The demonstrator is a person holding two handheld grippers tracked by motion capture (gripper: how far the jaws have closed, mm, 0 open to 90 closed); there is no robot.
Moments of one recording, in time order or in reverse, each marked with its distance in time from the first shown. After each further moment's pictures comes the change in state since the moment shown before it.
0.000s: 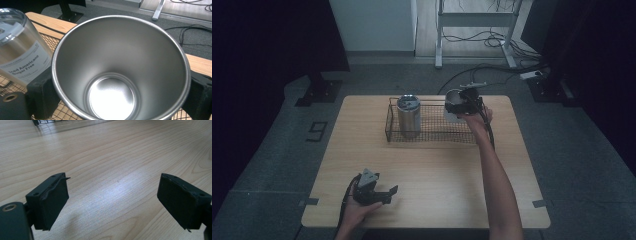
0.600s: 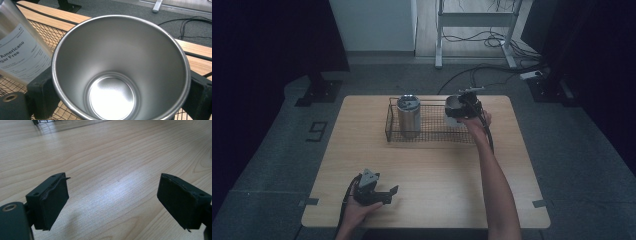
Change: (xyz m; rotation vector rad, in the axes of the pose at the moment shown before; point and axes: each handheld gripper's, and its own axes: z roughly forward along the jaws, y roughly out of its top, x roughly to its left) left arm 0.000 -0.001 0.002 0.004 0.005 0.008; right arm -0.003 -0.016 0.016 0.050 -0.007 0.004
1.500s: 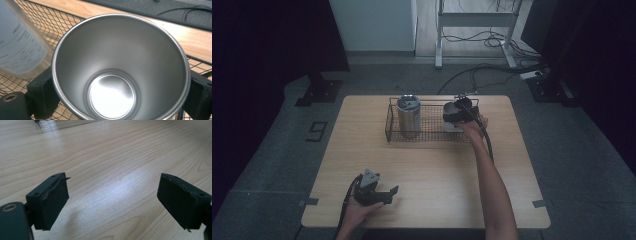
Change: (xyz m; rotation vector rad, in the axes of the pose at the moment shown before) left arm -0.001 -0.001 0.002 0.010 0.017 0.000; right arm 0.005 -0.015 0.024 0.087 -0.018 -0.015
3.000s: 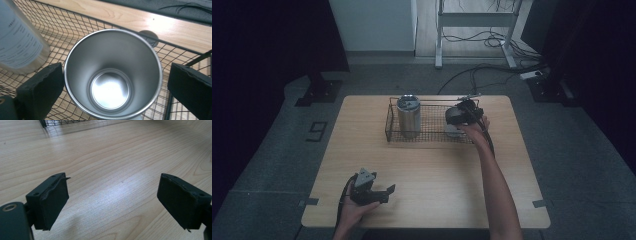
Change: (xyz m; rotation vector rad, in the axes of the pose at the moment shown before) left arm 0.007 0.002 -0.011 -0.025 -0.007 -0.017; right arm -0.002 -0.008 -0.016 -0.005 -0.043 0.023
